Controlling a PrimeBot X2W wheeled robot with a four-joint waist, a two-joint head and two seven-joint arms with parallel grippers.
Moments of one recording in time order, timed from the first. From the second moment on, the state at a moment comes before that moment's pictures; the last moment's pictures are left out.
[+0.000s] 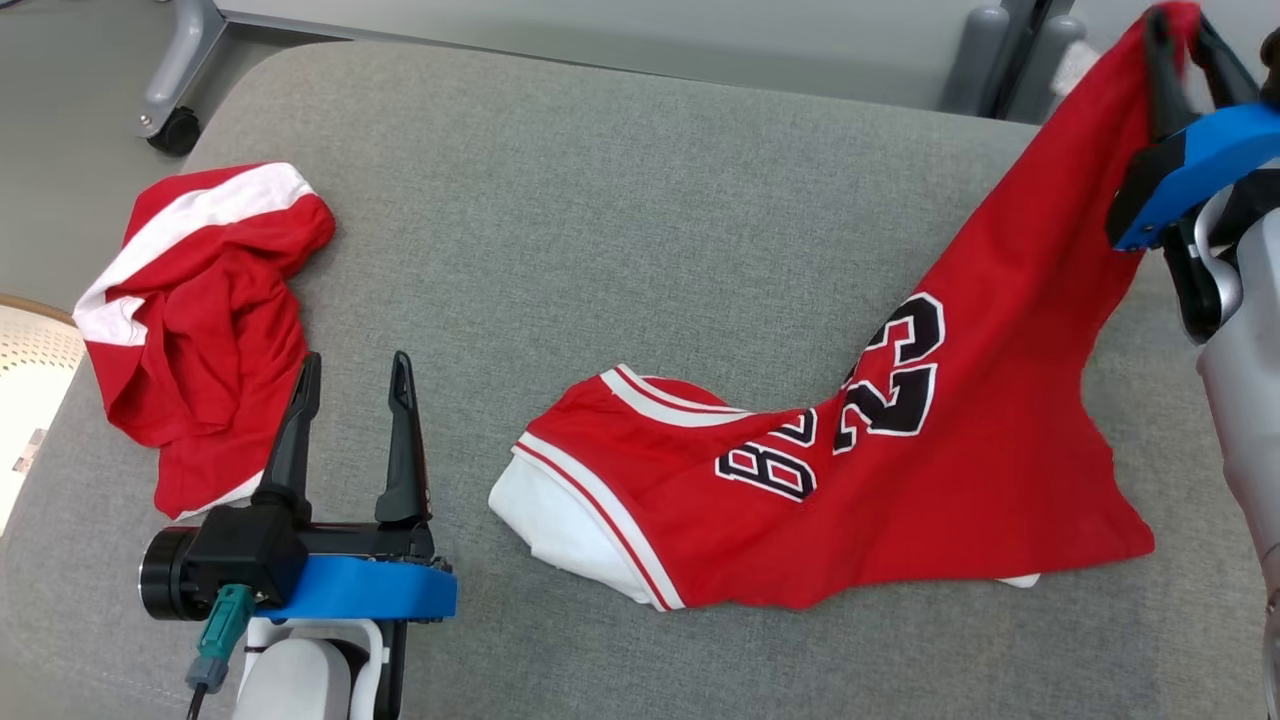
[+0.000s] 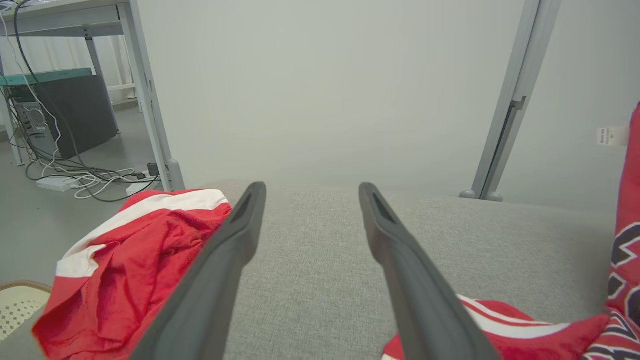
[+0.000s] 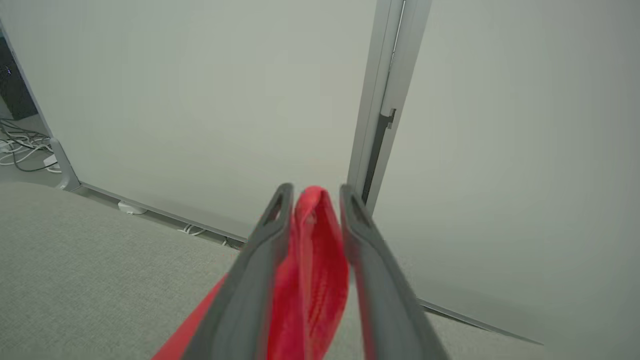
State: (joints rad) left arm -0.15 0.05 -0.10 0.13 -0.16 -0.04 -0.26; right arm -1.07 -0.28 0.04 1.07 0.06 0.13 -0.25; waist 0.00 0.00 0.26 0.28
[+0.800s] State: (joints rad) left arm -0.05 0.05 0.03 0.11 -0.08 -0.07 -0.26; right arm -0.56 -0.23 0.03 0.54 0.20 0.13 -0.26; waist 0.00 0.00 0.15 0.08
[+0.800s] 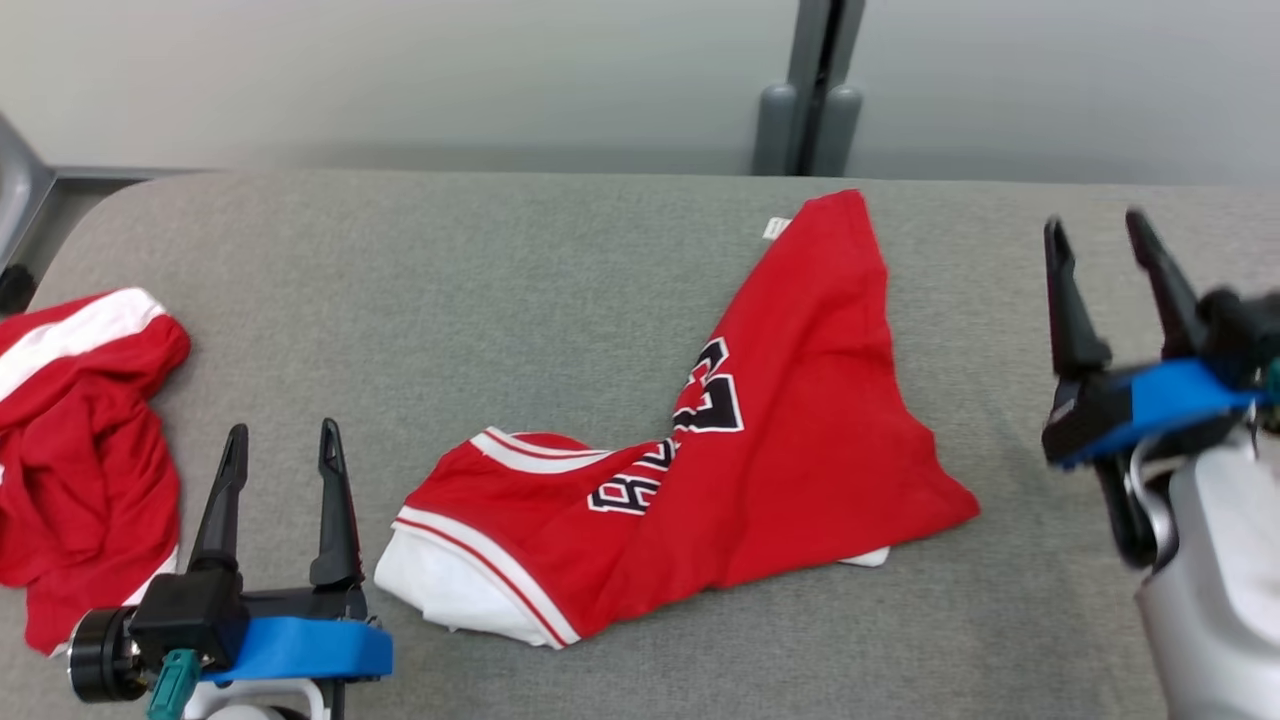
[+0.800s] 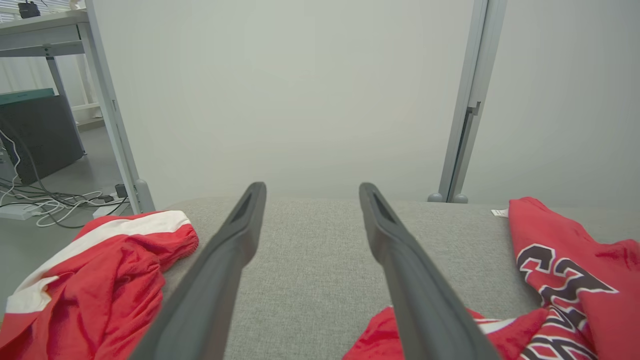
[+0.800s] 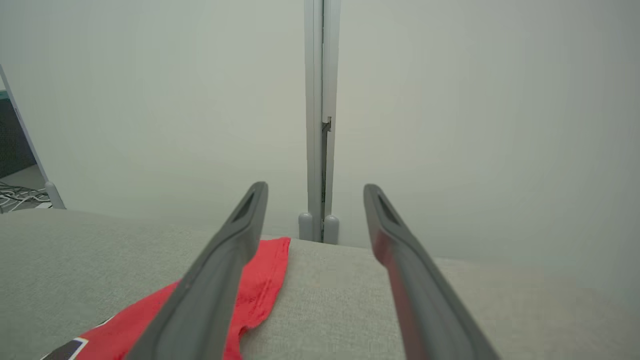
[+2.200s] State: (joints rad) left arm -0.07 0.05 0.01 0.12 -0.09 -0.08 -0.26; right arm -0.30 -0.13 0.07 0.73 0.15 0.13 -0.24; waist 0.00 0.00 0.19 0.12
